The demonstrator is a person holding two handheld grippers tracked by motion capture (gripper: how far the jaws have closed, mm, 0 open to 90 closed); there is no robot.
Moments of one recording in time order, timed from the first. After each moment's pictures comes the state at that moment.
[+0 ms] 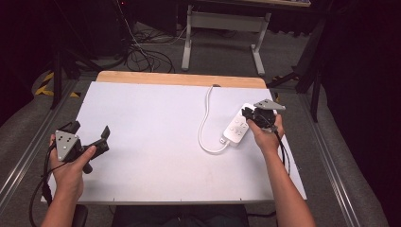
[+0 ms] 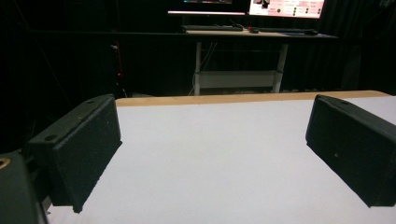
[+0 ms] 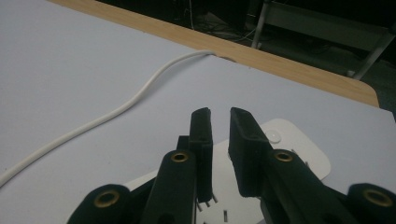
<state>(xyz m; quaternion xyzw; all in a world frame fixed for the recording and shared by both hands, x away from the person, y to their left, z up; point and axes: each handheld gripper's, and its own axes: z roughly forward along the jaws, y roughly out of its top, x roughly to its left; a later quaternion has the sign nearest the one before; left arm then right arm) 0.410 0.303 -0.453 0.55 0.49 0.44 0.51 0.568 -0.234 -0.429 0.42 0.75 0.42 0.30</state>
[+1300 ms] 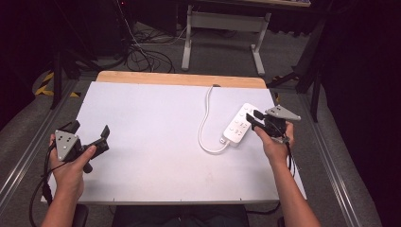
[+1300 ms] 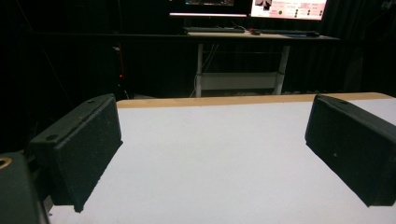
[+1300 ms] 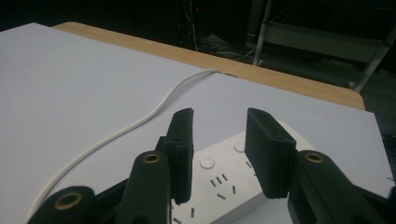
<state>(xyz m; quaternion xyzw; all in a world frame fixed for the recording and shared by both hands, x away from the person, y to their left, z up) 0.410 0.304 -0.453 0.55 0.49 0.44 0.51 0.523 -0.248 -0.410 0.42 0.72 0.47 0.30</state>
